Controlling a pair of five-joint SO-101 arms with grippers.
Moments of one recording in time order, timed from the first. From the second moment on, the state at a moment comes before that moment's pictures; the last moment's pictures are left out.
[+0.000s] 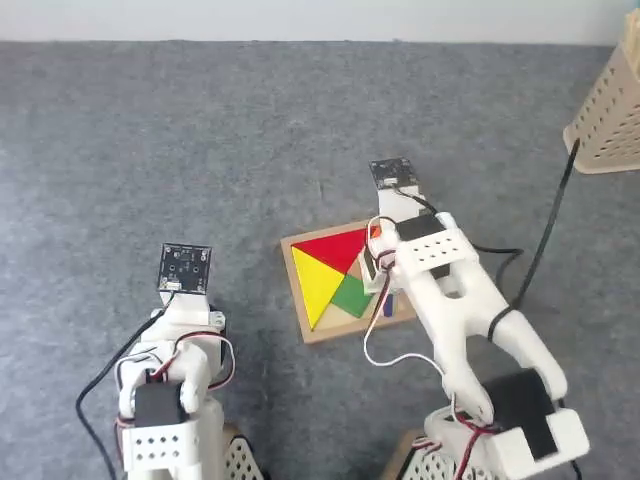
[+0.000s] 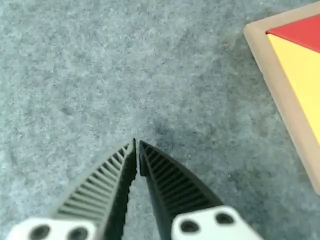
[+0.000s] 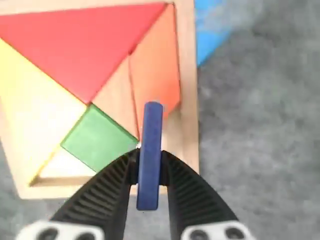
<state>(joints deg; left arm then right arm) -11.2 -103.4 96.9 72.0 -3.6 -24.0 -8.1 36.4 60.8 -11.2</state>
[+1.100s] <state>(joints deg) -11.2 -103.4 96.9 72.0 -3.6 -27.8 -12.7 38.0 58.8 -34.5</state>
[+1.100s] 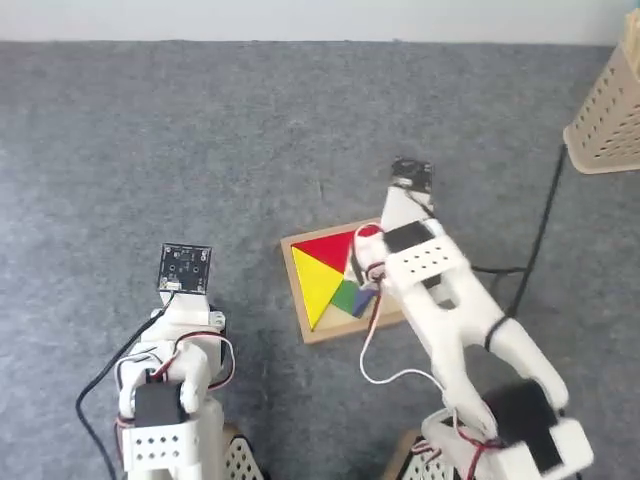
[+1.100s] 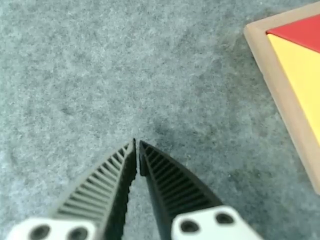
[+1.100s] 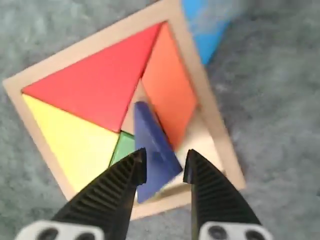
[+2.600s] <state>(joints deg) -11.2 -103.4 96.9 72.0 -3.6 -30.8 -5.6 38.1 51.1 9.0</state>
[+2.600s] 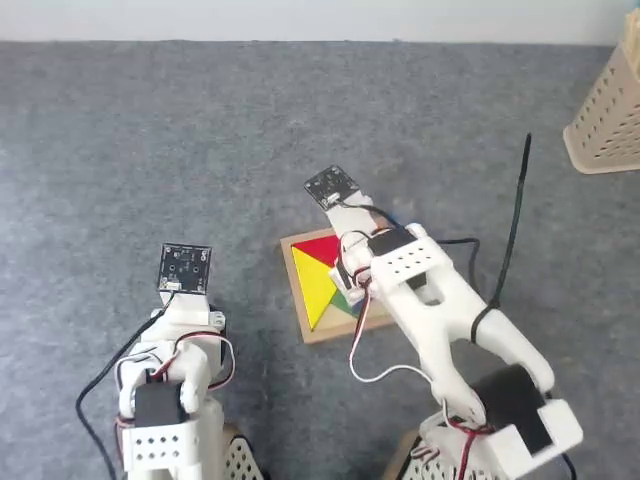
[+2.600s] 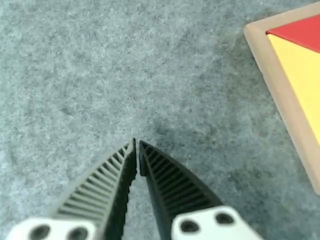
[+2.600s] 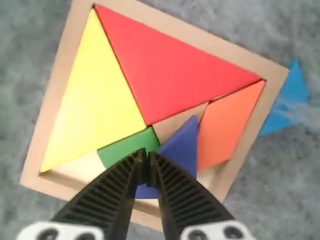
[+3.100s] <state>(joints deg) -11.2 -103.4 96.9 72.0 -3.6 -27.3 -5.5 37.4 54.9 9.0</state>
